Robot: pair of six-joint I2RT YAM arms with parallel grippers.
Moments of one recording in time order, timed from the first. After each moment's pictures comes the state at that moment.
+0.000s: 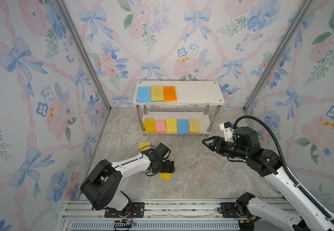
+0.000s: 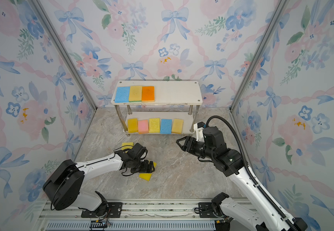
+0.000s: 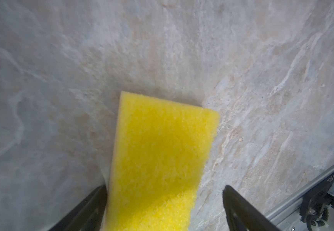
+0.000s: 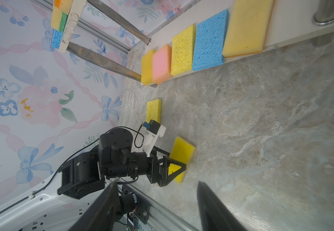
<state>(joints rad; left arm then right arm) -0.70 1.48 0.75 -0.48 0.21 -0.63 0.56 0.93 1.09 -0.69 -0.28 0.83</state>
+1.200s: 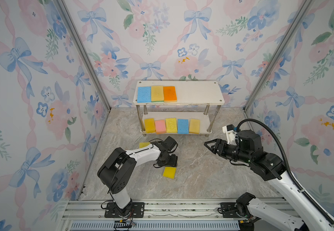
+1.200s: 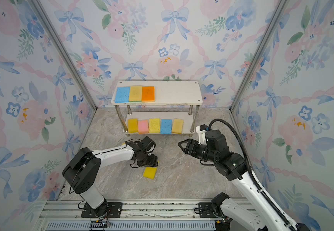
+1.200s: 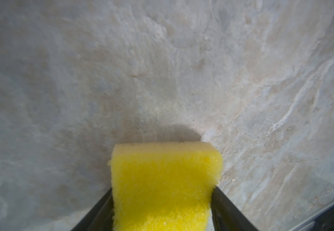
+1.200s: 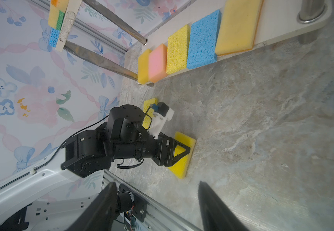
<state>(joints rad) -0.69 1.70 0.99 -0.58 0.18 -0.56 0.56 0.88 1.06 -0.72 -0.25 0.83</state>
